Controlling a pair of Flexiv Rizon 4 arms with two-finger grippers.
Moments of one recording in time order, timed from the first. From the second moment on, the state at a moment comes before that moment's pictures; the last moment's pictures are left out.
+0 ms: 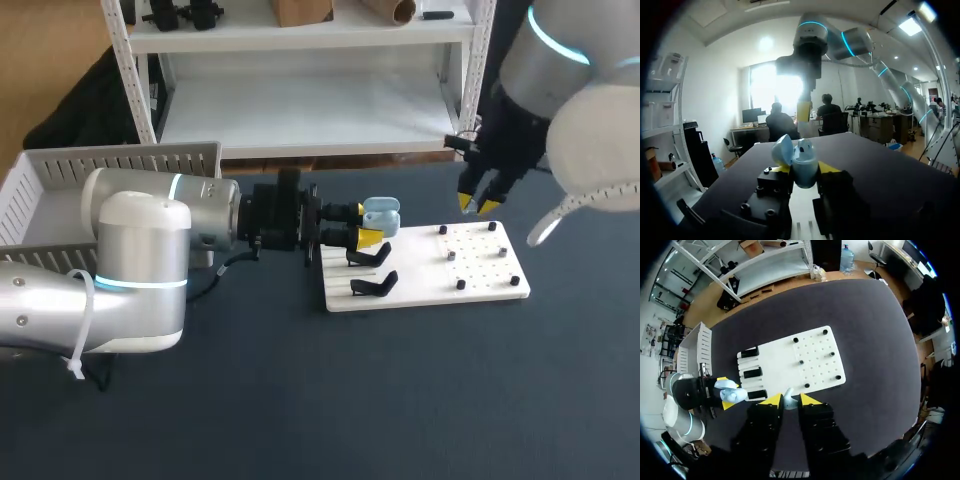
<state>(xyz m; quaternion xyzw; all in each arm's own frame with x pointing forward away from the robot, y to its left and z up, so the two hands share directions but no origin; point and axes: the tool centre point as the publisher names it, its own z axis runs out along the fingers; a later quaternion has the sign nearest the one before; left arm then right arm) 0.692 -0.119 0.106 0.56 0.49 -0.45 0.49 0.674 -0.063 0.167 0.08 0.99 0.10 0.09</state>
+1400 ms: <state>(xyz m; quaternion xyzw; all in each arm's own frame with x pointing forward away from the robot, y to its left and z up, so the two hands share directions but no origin) 0.692 -0.119 0.106 0.56 0.49 -0.45 0.49 0.660 0.065 0.186 -0.03 0.99 0.09 0.09</state>
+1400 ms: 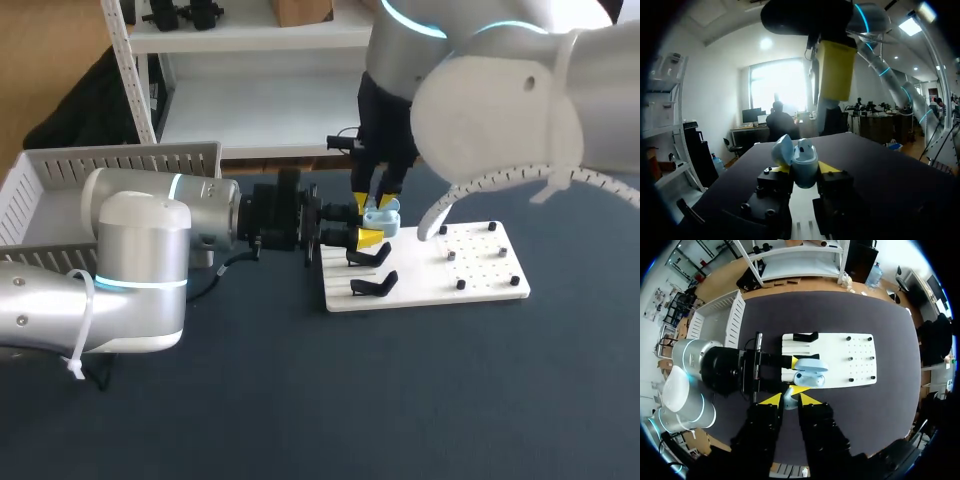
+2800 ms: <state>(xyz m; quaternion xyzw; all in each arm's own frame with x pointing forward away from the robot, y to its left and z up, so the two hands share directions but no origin) 0.692 -0.119 0.106 0.56 0.49 -0.45 0.49 0.680 0.060 0.167 -0.02 0.99 0.08 0.07</state>
